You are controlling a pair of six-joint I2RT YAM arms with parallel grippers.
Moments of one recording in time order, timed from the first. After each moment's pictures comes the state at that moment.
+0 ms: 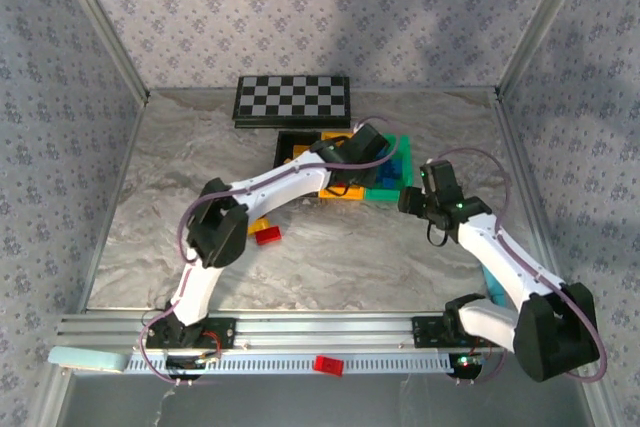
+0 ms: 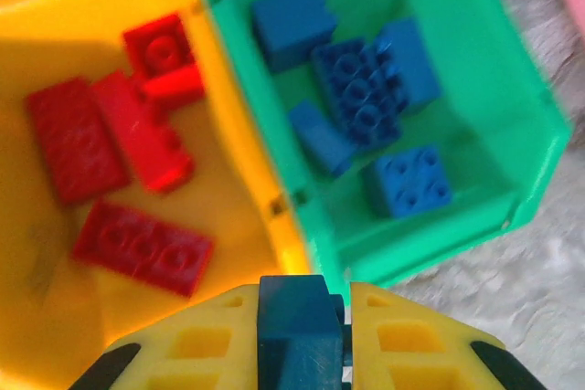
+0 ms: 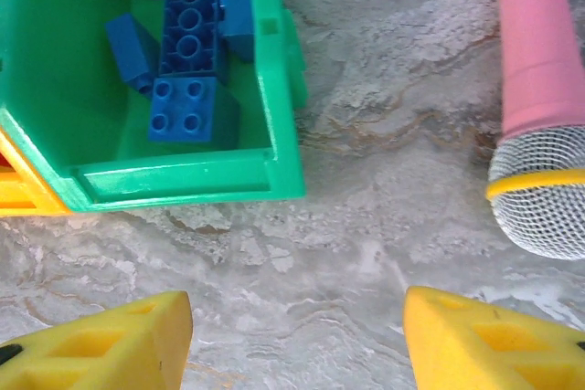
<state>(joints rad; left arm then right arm) -0.94 2.13 1.91 -0.71 -0.21 -0.44 0.30 1.11 0.70 -0.50 0.10 0.42</state>
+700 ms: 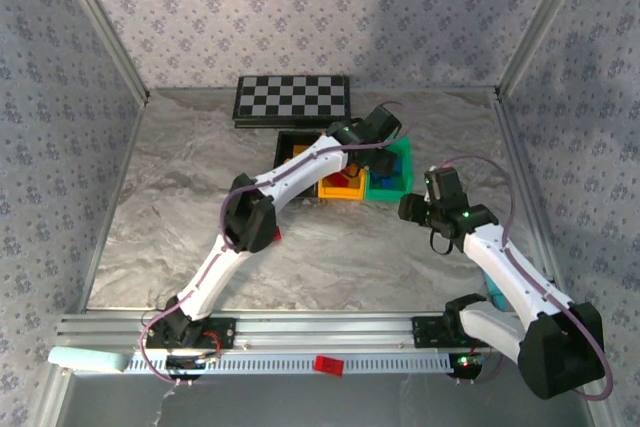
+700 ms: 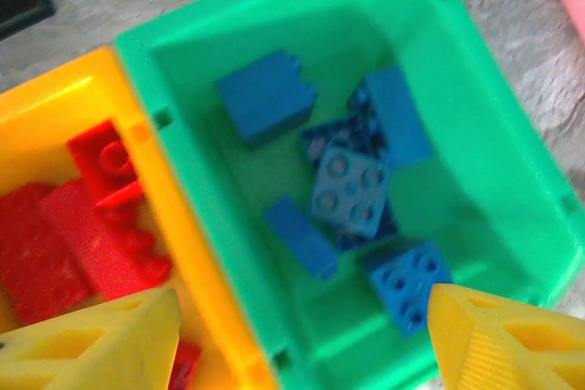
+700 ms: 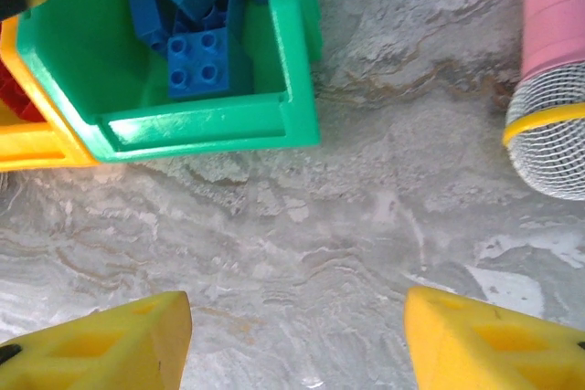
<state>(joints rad) -0.89 2.35 2.28 -0.91 -0.16 -0.34 0.32 1.04 0.68 -0.57 0.04 0.45</state>
